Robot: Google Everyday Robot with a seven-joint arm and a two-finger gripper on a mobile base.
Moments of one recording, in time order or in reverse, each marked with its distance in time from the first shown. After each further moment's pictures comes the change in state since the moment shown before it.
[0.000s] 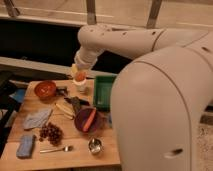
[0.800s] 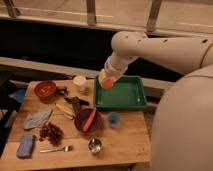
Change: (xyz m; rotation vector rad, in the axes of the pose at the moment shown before) arm 0.111 -0.103 -0.064 0.099 0.030 0.291
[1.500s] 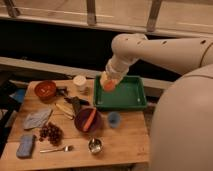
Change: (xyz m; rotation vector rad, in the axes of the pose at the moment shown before) arm 0.009 -0.002 0.002 0.016 0.018 0.034
